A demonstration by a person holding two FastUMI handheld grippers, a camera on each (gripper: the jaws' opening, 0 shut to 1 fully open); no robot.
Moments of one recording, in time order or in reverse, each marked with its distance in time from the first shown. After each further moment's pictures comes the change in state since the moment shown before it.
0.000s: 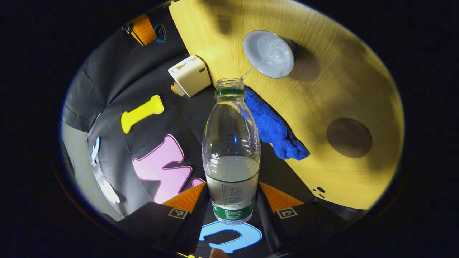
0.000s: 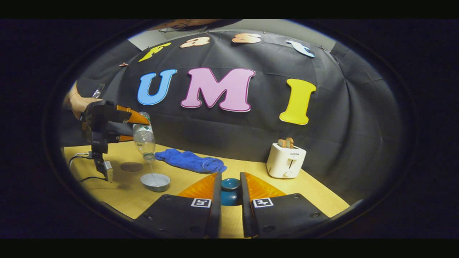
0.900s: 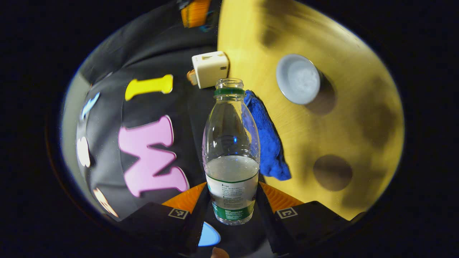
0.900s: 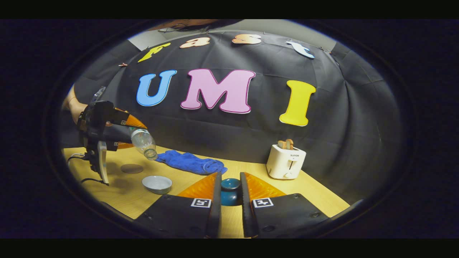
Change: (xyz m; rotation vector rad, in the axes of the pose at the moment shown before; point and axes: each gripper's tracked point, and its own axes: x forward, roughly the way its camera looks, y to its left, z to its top) left arm -0.013 -0.032 0.013 -0.592 -0.063 -0.115; right arm 0.002 0.007 0.008 -0.005 0.000 -0.011
